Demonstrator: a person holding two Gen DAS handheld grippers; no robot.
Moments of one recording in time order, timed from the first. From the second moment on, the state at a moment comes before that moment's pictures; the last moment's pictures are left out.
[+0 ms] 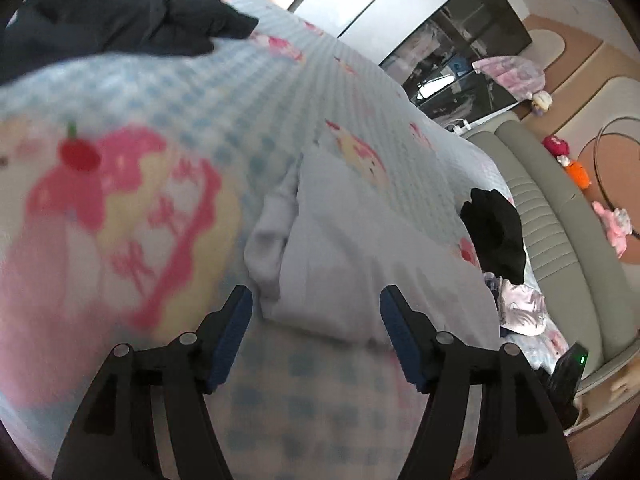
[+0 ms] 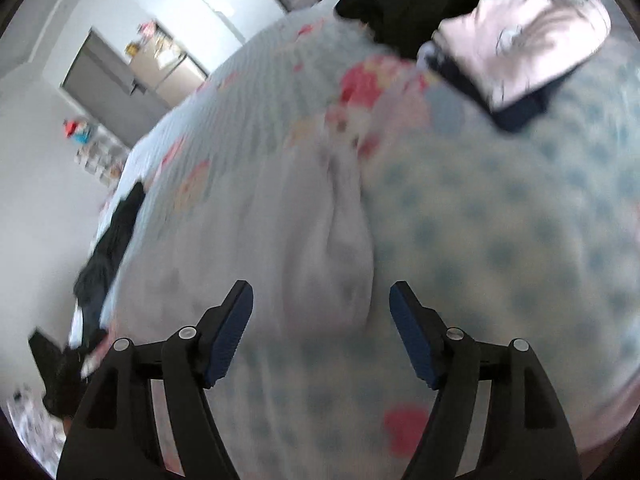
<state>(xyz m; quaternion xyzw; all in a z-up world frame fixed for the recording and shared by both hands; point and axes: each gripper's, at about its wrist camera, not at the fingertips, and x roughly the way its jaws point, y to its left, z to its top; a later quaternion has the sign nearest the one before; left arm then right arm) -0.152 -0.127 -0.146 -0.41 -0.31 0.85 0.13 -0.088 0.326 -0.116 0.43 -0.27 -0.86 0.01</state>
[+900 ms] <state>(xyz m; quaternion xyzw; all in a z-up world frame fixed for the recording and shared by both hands) -0.134 -0.111 -0.116 -0.41 -0.30 0.85 0.16 -0.099 0.321 -0.094 0.38 -0.30 -0.87 0.05</state>
